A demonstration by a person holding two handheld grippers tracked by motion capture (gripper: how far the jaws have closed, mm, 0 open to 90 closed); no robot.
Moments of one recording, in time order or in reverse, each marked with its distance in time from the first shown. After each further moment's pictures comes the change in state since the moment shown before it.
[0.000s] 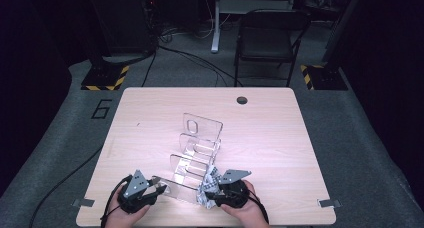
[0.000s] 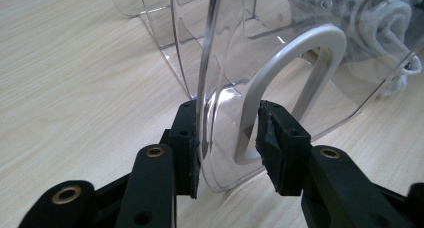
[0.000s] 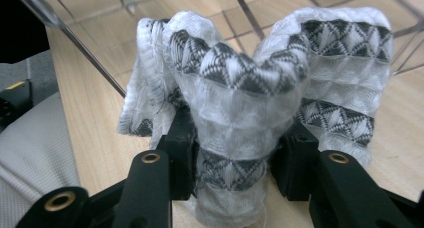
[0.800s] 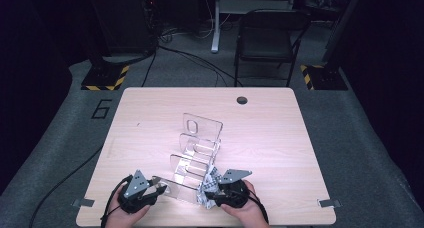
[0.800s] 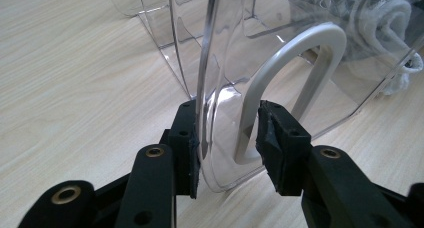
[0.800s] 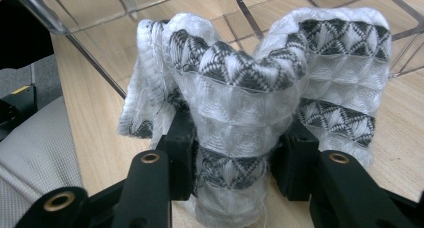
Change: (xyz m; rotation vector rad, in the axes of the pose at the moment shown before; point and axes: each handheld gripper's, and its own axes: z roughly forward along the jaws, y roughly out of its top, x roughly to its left) left arm 0.000 0.000 0.000 0.003 -0.003 0.004; right arm 0.000 -0.001 0.001 -0.013 0.005 0.025
